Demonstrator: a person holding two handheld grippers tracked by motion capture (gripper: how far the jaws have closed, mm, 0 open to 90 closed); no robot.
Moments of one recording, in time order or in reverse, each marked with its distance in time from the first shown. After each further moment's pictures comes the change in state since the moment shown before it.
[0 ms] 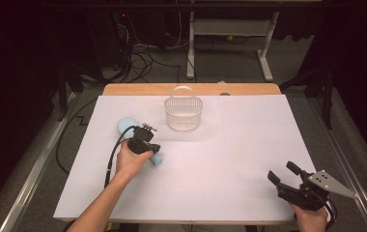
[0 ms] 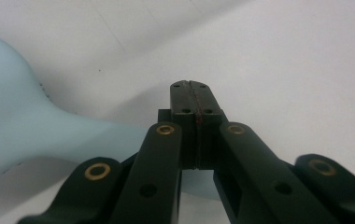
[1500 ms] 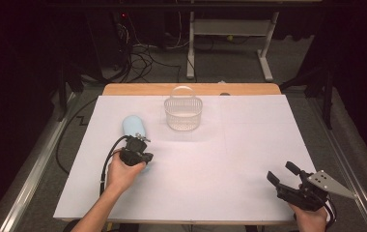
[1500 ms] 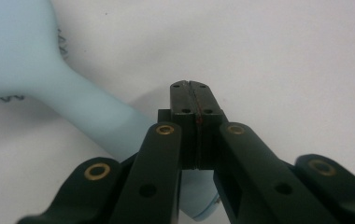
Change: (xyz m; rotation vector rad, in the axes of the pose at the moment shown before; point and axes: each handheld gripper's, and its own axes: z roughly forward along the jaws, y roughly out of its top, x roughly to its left) left arm -0.007 -0.034 -0.018 0.019 0.060 0.022; right arm 0.002 0.000 0.000 0.000 0.009 -0.010
